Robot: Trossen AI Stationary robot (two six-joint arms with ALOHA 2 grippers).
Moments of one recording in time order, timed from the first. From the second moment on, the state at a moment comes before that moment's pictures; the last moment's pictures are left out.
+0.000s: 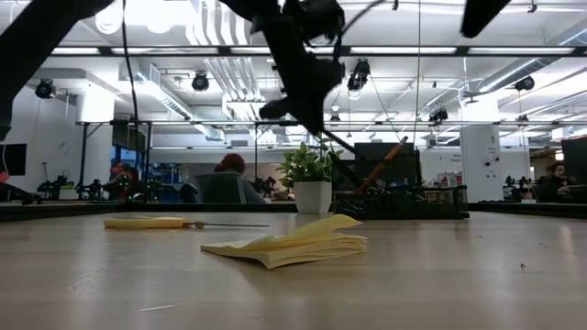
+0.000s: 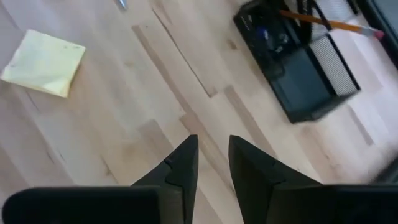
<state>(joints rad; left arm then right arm) 0.24 2.03 1.87 -0.78 -0.44 1.22 0.53 1.59 1.52 -1.42 0.49 1.09</state>
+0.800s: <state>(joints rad) 0.21 2.09 1.87 -0.61 -0.46 1.23 0.61 1.59 1.50 -1.46 0.53 1.24</state>
